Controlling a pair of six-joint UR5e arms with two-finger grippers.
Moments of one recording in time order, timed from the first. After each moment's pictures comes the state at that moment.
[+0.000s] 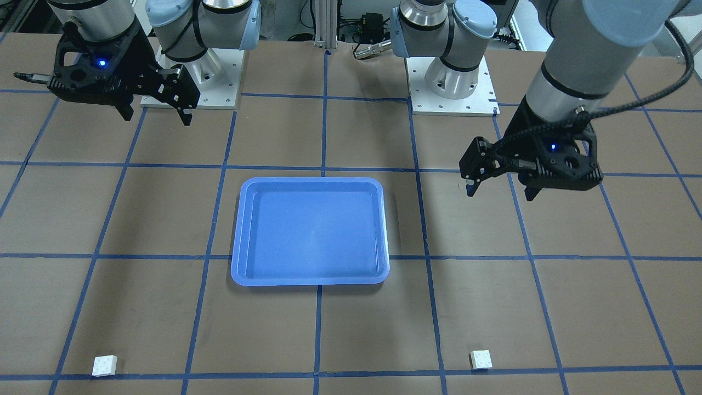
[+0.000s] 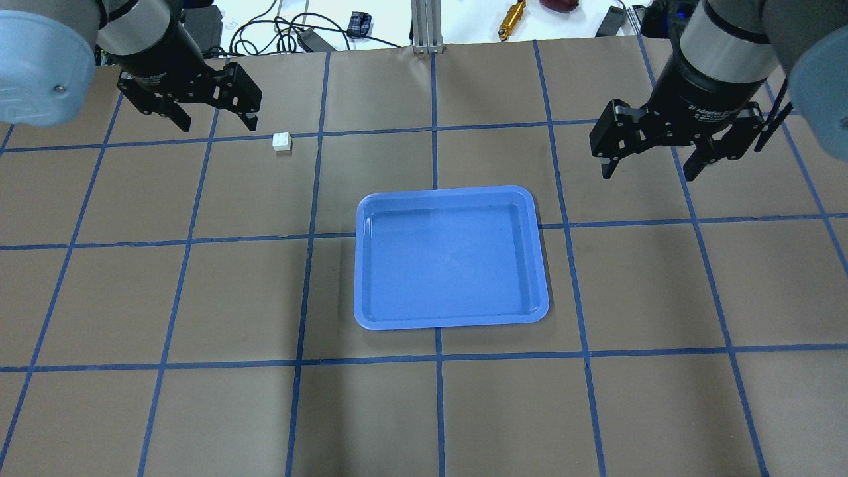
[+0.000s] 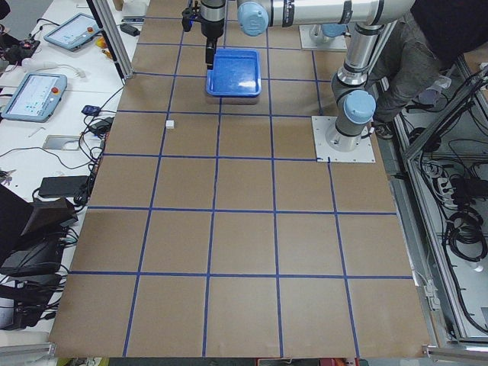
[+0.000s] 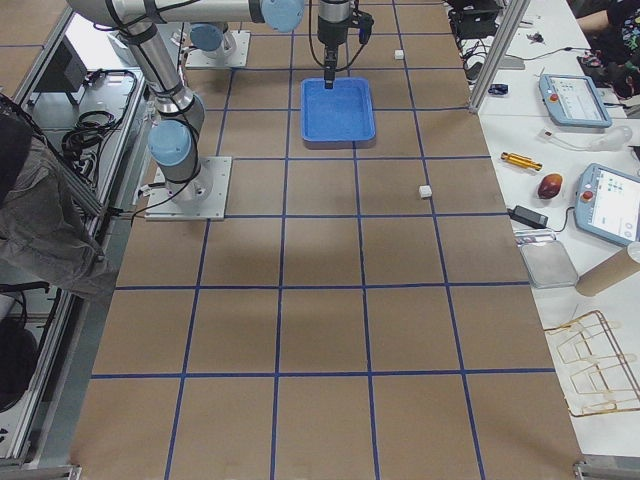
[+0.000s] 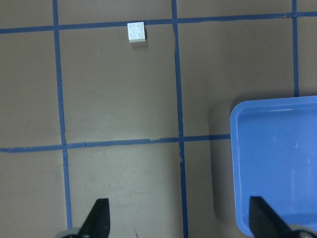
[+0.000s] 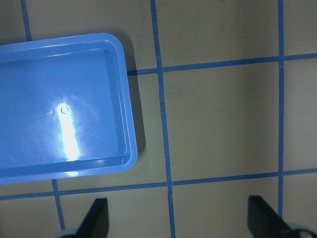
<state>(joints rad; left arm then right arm) -1.51 -1.71 -1.50 -1.41 1.55 0.14 1.54 -1.66 1.63 -1.53 -1.57 0.06</state>
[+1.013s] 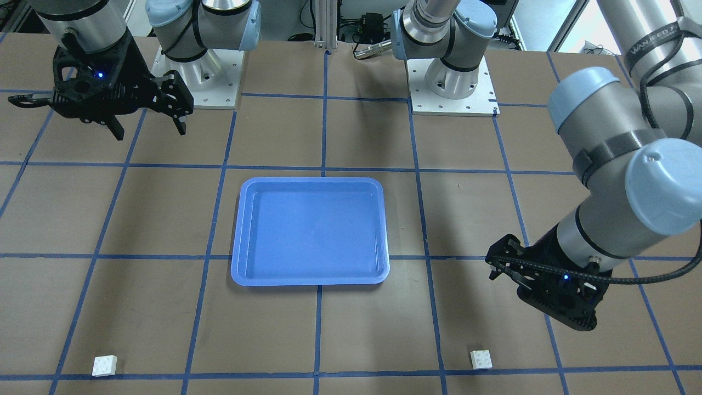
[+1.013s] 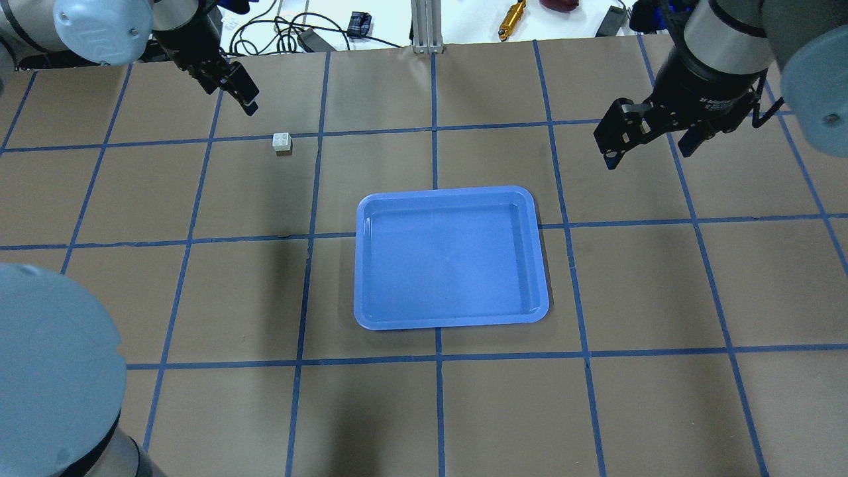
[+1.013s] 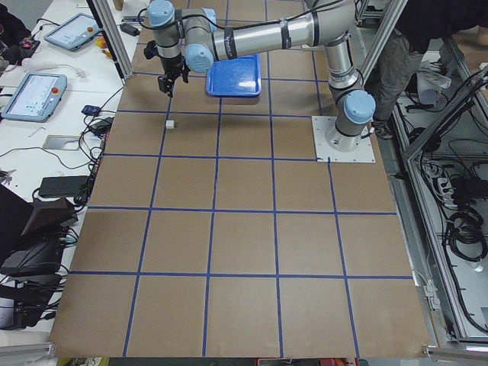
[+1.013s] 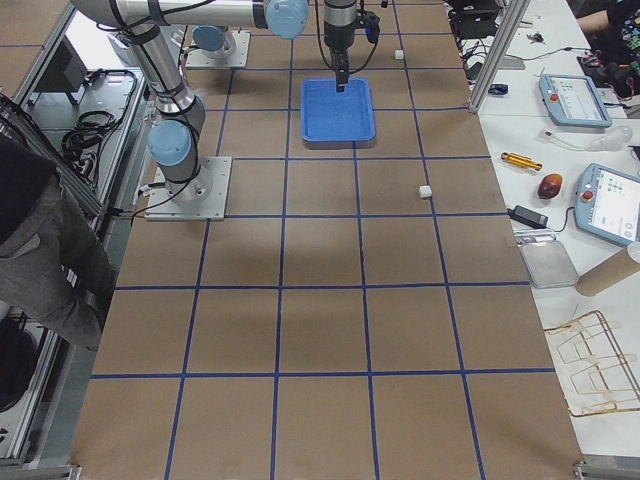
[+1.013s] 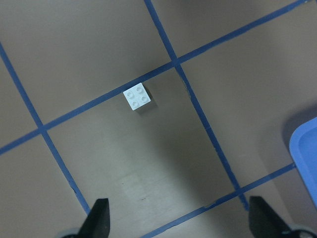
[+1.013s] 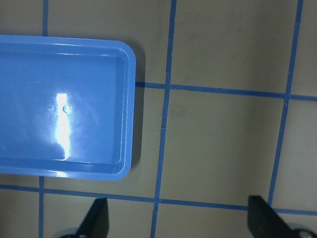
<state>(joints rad) -1.44 -2.07 -1.25 -1.38 1.54 0.83 1.50 -1.61 1.64 -1.63 -1.53 -0.26</state>
